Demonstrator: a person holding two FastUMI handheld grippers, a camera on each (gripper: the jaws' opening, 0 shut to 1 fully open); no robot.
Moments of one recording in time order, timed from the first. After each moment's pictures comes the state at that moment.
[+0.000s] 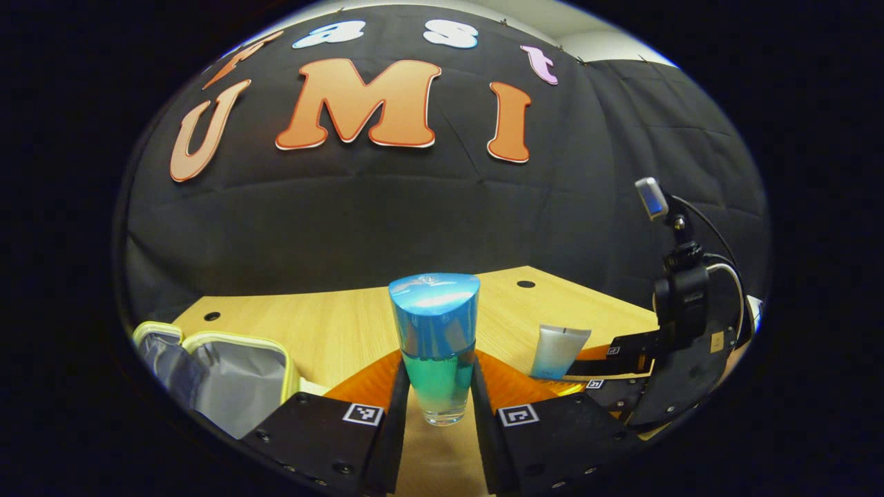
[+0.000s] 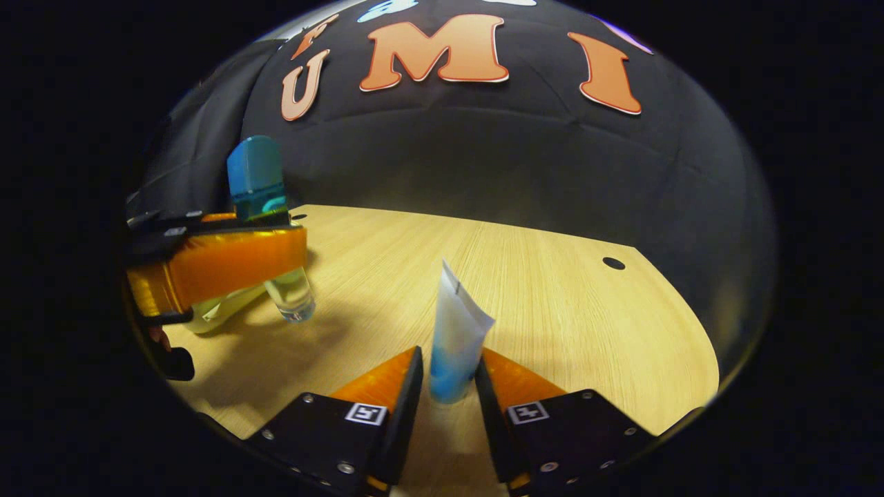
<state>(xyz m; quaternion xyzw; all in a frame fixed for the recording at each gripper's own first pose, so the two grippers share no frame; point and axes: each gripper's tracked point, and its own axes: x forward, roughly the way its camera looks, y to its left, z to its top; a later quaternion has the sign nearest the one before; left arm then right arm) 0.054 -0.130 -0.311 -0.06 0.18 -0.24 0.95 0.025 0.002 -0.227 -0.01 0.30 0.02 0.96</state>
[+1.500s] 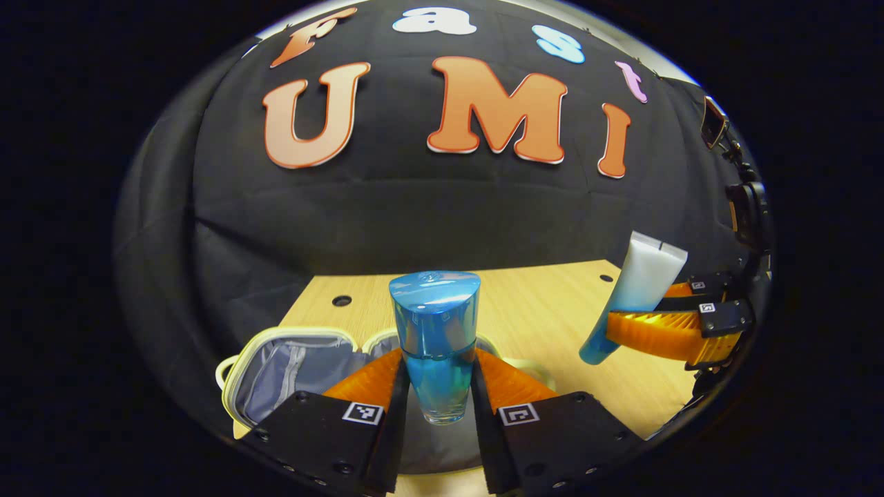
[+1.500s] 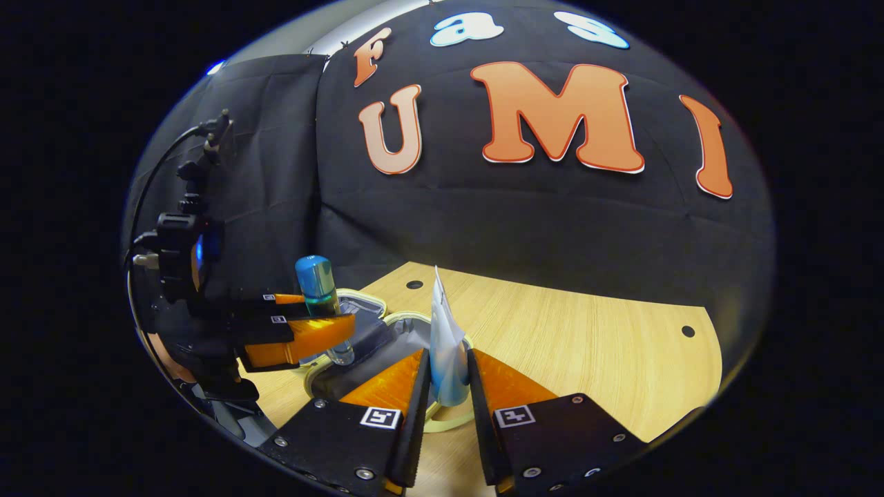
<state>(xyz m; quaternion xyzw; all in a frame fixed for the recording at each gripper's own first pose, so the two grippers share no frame) 0.053 0.155 -0.278 -0.06 0.30 -0.13 0.94 0.058 0.231 -0.028 0.03 0.25 0.16 0.95</state>
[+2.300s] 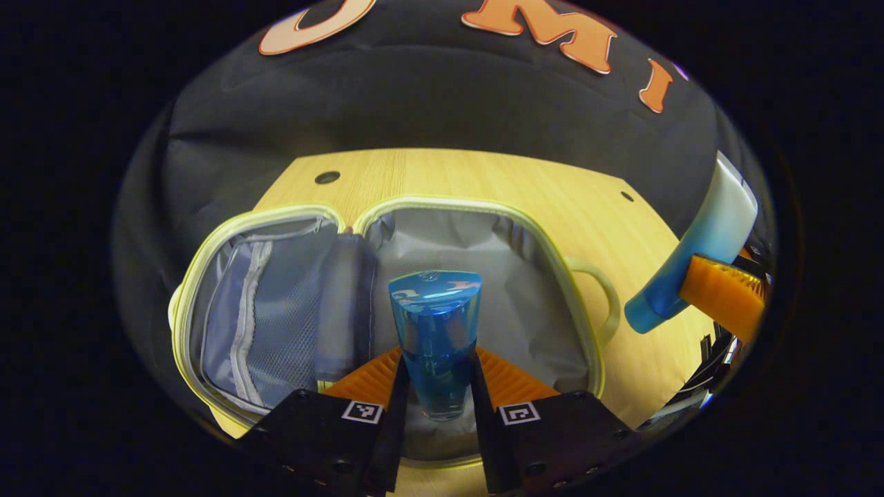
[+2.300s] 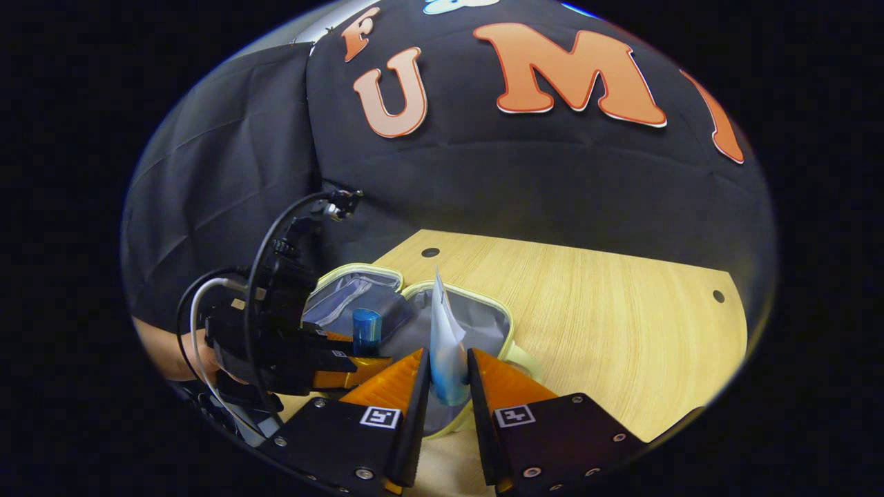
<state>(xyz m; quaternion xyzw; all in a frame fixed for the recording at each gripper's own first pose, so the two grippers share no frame) 0.026 0.164 -0.423 -0.07 0.52 -0.15 0.84 0.062 0.272 -0.094 0.06 0.32 0.17 0.93</state>
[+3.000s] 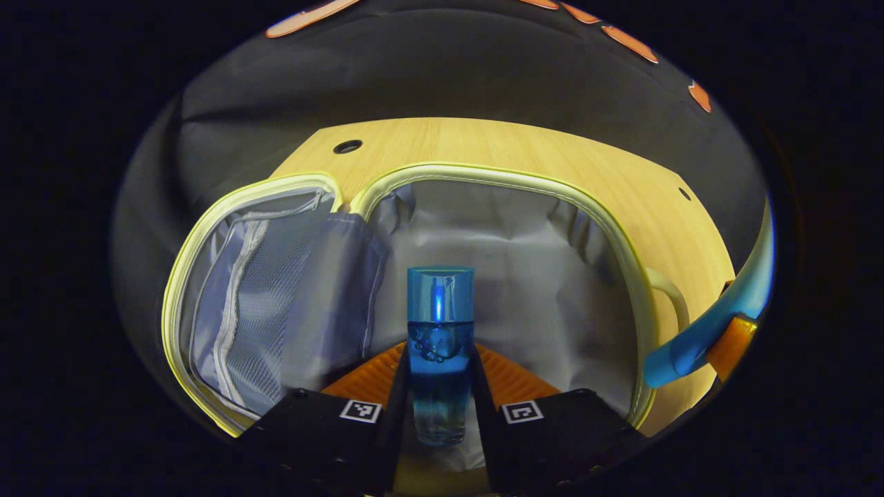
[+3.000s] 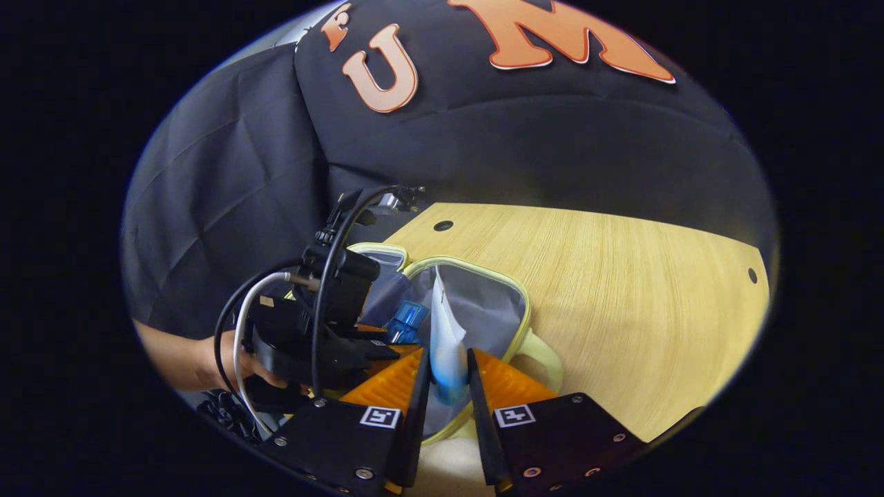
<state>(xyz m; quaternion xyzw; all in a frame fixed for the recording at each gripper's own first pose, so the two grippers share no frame) 0.053 0.159 -0.467 -0.06 0.56 -0.06 0.82 0.081 0.279 -0.147 0.10 0.38 0.22 0.89</state>
